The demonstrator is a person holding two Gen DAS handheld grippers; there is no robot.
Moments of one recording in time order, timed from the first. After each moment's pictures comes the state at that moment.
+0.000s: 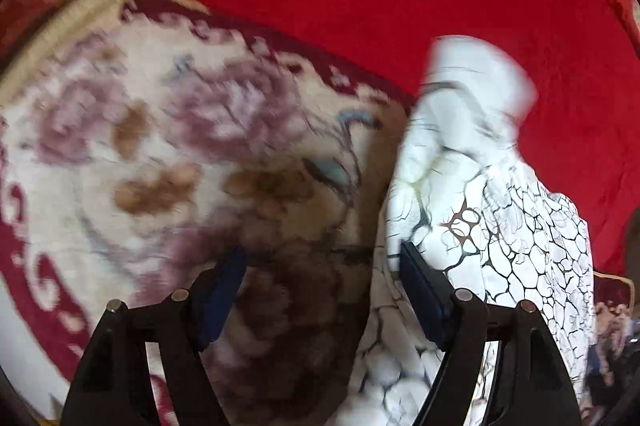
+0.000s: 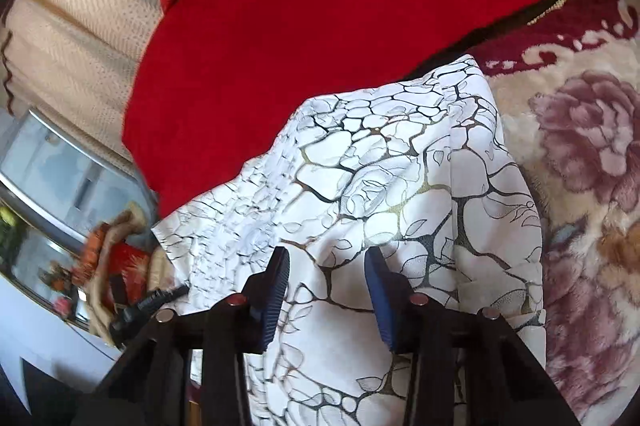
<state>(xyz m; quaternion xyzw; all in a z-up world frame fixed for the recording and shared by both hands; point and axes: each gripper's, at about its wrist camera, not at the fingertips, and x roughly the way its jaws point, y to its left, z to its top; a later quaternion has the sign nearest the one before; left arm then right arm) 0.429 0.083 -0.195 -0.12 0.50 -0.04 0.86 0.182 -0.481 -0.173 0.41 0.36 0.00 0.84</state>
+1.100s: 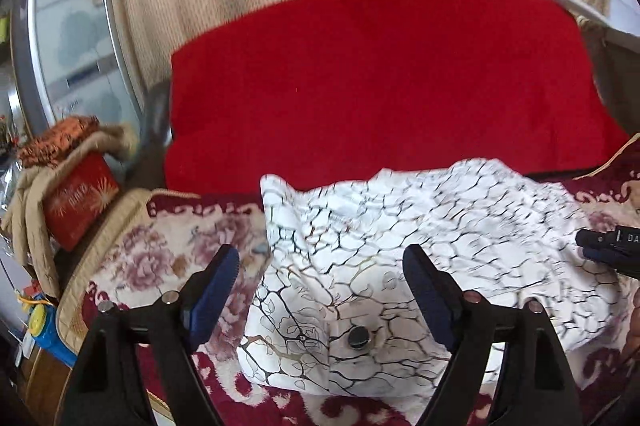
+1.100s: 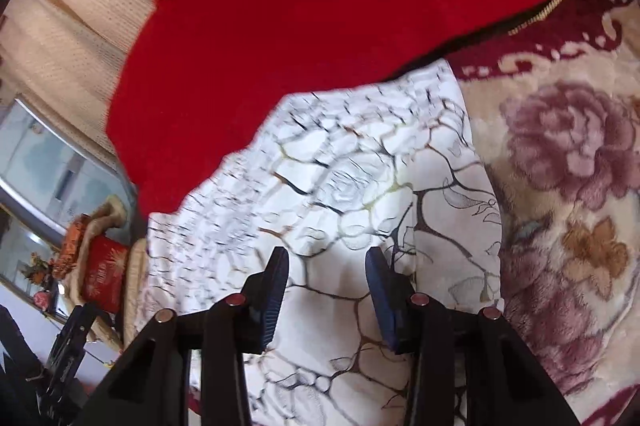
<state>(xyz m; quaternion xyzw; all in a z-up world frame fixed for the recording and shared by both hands) 0.238 -0.065 -0.076 0.13 0.27 -0.06 0.95 0.167 -0.481 -0.159 0.37 0.37 -0.03 0.85</state>
